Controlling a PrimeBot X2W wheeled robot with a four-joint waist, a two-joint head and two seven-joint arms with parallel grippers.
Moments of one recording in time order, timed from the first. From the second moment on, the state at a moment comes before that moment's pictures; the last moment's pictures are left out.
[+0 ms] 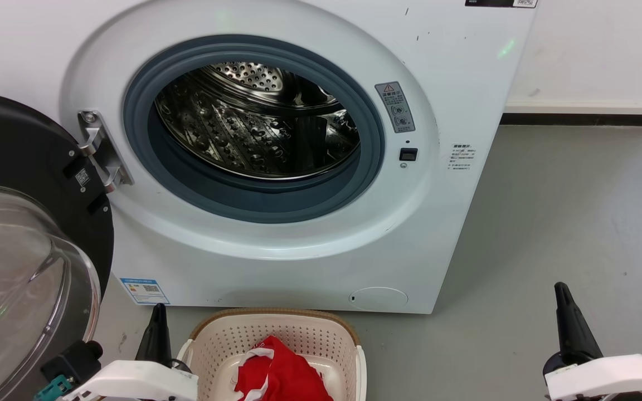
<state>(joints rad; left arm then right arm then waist) 0.01 0.05 0.04 0.20 -0.69 -0.02 -0.10 0.04 -0.07 -0.04 0.15 0.73 0.13 -0.13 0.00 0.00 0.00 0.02</state>
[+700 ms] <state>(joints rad) -0.03 0.05 0.06 0.22 -0.98 -0.05 -0.03 0.00 -0.07 -0.04 0.18 1.03 0.13 -0.07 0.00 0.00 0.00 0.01</state>
